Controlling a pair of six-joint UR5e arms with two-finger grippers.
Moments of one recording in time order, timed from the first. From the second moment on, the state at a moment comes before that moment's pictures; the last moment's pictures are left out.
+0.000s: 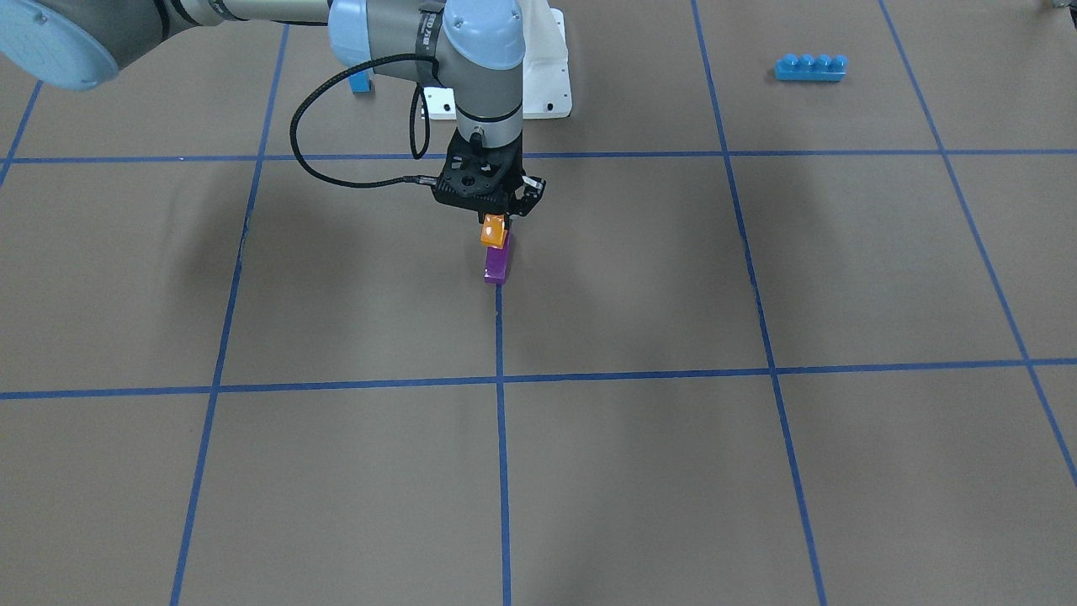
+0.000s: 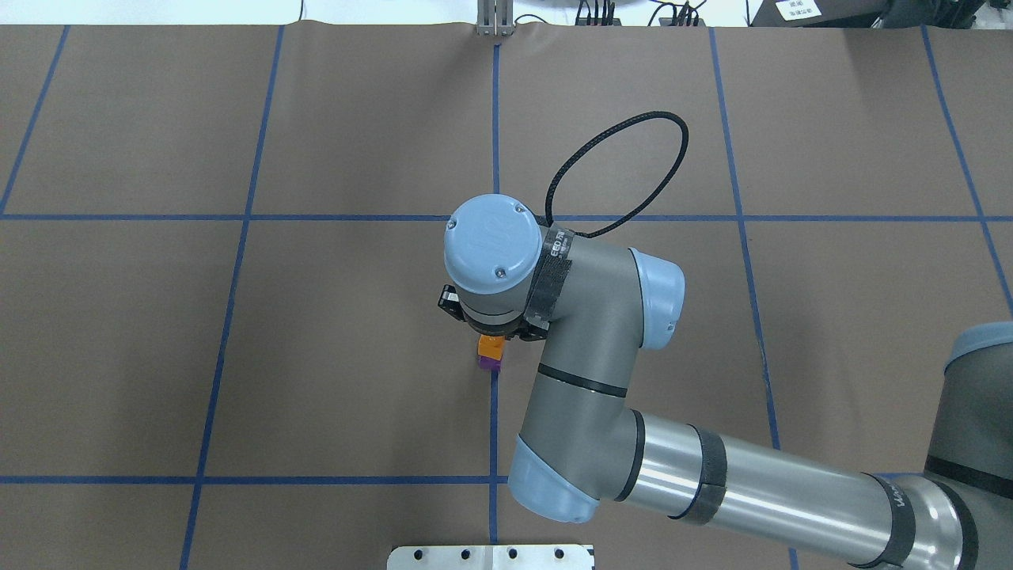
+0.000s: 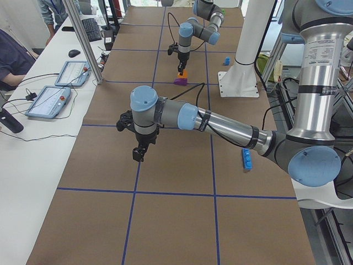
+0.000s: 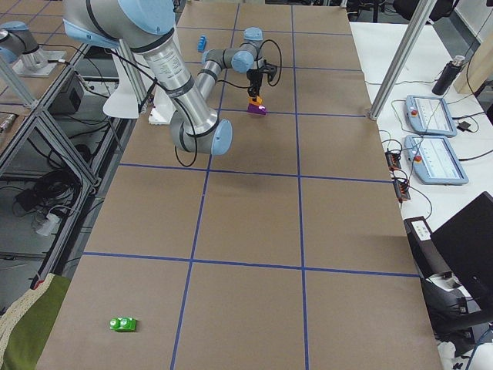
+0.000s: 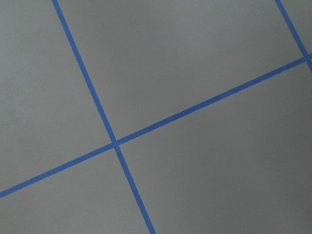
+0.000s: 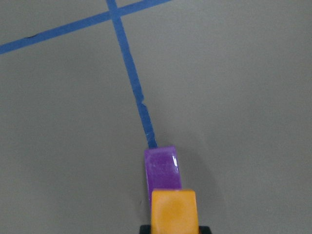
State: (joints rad) left arm -1.53 -1.60 -1.86 -1.45 -2.35 0.25; right arm 0.42 -0.75 1.63 -1.71 1.79 1.58
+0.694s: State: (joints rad) left arm -1.52 -1.61 -1.85 -1.45 -2.35 0.25; right arm 0.42 -0.75 1.63 -1.71 1.78 1.56
